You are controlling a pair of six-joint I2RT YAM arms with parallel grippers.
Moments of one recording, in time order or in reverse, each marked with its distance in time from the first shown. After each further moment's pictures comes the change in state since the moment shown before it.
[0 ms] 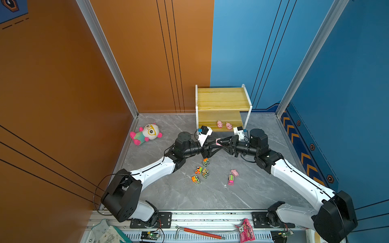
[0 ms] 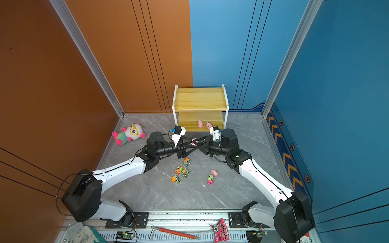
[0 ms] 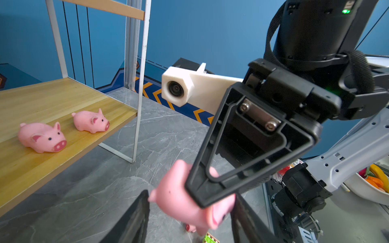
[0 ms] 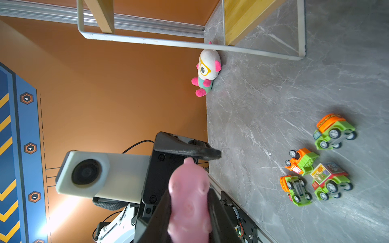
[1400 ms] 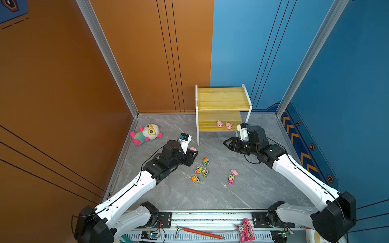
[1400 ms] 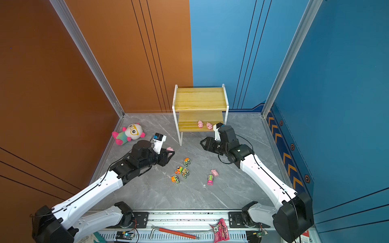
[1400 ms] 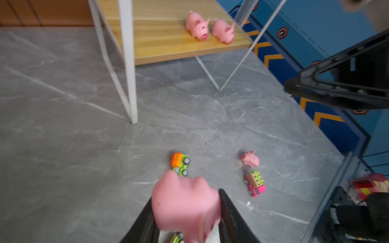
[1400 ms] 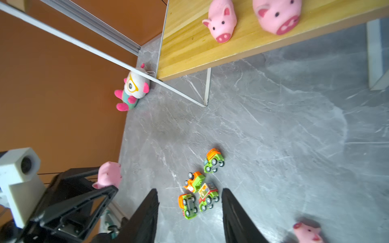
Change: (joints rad) left arm 0.048 -0.425 -0.065 -0.894 -0.582 -0.101; right arm 0.015 0.023 0.163 -0.495 0.387 -0.637
